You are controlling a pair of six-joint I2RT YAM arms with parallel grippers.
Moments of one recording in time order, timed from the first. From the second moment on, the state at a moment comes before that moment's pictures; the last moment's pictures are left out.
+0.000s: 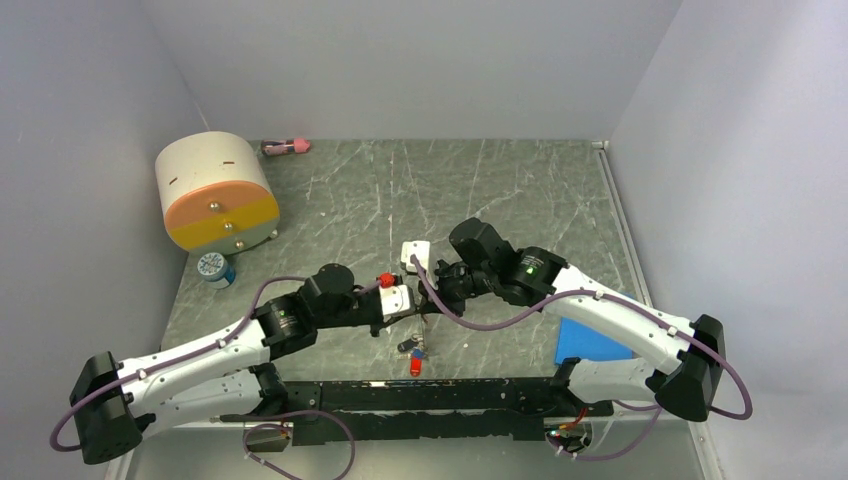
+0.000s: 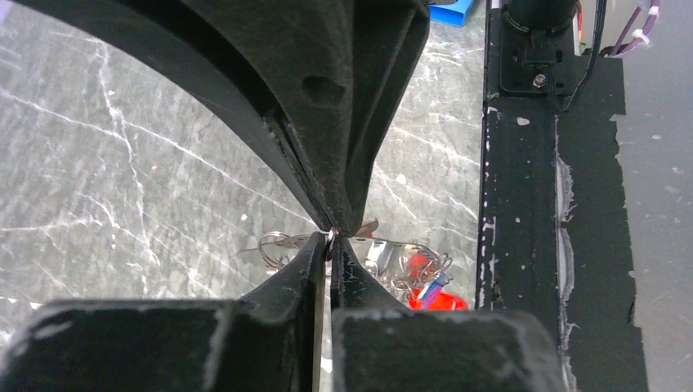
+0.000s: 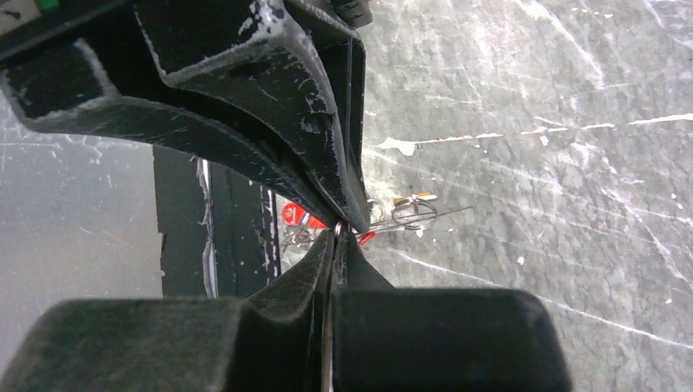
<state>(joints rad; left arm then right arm) -1.00 0.90 0.60 -0.01 0.33 0.27 0.95 1.19 1.07 -0.60 -0.47 -0.29</state>
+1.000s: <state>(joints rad) -0.99 0.83 0.41 0.31 0.37 0.07 0.78 0.96 0.82 -0.25 -0.52 -0.09</state>
